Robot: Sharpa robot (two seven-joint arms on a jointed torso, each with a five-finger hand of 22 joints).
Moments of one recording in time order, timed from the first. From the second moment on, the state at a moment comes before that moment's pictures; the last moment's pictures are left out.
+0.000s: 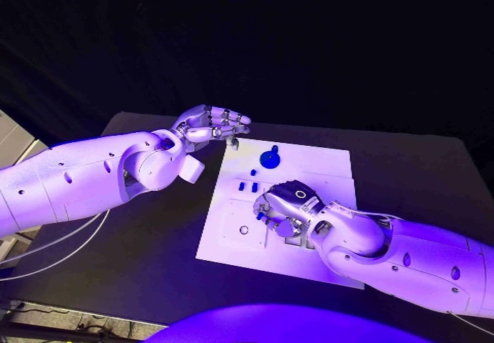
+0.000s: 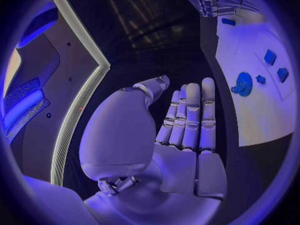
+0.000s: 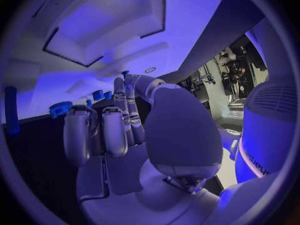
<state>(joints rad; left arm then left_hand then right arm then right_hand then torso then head) 1.20 -0.89 -0.02 1.47 -0.21 -0.08 0.33 1.38 -0.23 0.55 0.09 0.12 0.86 0.20 0.21 0.33 0.99 0.14 0.34 0.21 0.98 0.06 1.15 0.51 0.17 0.88 0.16 0.82 0.77 1.05 -0.65 -0.15 1.64 -1.86 -0.44 -0.18 1.37 -0.21 0.63 0.05 0.31 1.09 0.12 0.25 0.43 1.32 0.06 0.06 0.08 1.46 -0.03 1.38 1.20 0.07 1.47 0.08 1.39 1.31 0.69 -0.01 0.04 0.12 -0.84</state>
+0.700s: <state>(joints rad) 1.20 -0.89 -0.02 1.47 -0.21 -0.08 0.33 1.38 -0.23 0.55 0.09 0.12 0.86 0.20 0.21 0.33 0.98 0.14 0.34 0.21 0.98 0.06 1.14 0.51 0.17 0.88 0.16 0.82 0.77 1.05 -0.63 -0.15 1.63 -1.88 -0.41 -0.20 1.30 -0.26 0.60 0.08 0.32 1.01 0.14 0.21 0.43 1.21 0.07 0.06 0.06 1.47 -0.01 1.37 1.16 0.07 1.45 0.09 1.33 1.28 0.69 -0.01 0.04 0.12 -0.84</state>
